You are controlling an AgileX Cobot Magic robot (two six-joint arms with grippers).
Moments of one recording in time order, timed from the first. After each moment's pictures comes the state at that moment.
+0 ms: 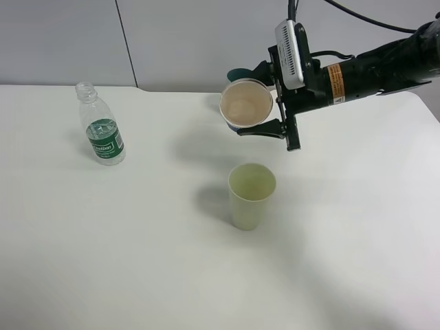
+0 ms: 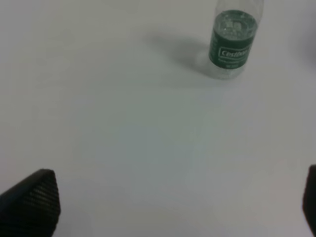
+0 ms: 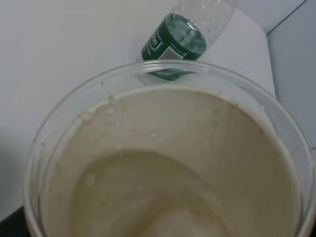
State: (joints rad) left arm 0.00 -0.01 -0.50 0.01 1.05 0.00; right arm 0.16 1.95 -1.13 -1.69 -1.12 0.13
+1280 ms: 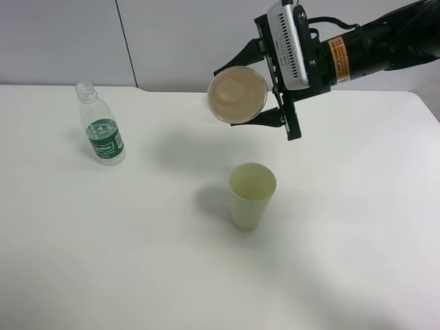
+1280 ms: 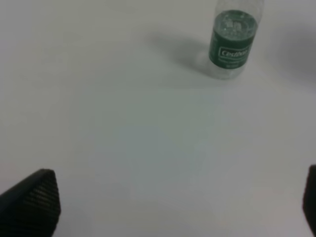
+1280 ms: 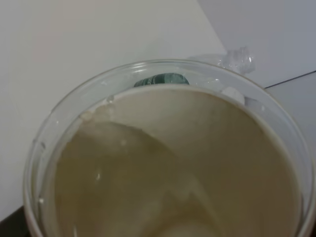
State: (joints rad) left arm 0.00 -0.01 -0.50 0.01 1.05 0.00; right arm 0.25 1.80 -1.13 -1.76 -1.10 -0.03
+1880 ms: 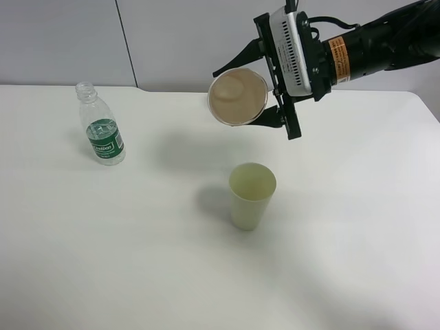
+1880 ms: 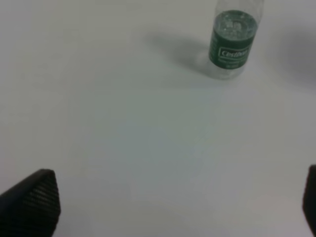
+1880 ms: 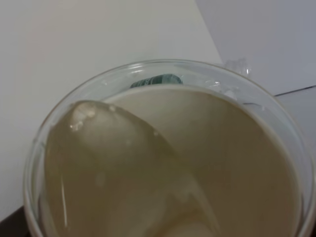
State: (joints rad) left arm 0.00 -0.01 -0.50 0.01 1.05 0.00; right arm 0.25 1.80 -1.13 -1.76 -1.11 -0.12
